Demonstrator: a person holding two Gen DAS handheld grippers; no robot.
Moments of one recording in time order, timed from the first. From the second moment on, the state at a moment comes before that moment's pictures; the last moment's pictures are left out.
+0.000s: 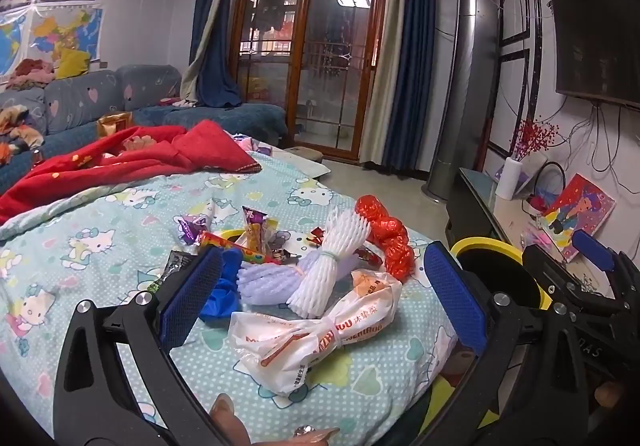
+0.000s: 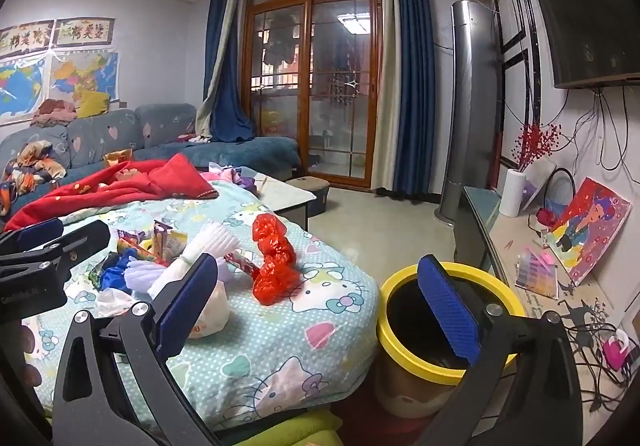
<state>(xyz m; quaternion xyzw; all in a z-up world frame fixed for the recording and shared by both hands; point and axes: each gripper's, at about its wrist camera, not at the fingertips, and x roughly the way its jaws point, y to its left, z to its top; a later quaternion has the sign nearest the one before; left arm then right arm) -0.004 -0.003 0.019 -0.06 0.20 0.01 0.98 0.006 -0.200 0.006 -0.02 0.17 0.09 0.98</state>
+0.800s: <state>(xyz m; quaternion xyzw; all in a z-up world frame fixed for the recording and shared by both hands) -0.006 -0.003 0.022 -0.05 0.20 0.01 0.98 0.008 -0.201 0.004 -0.02 0.17 0.09 0.98</state>
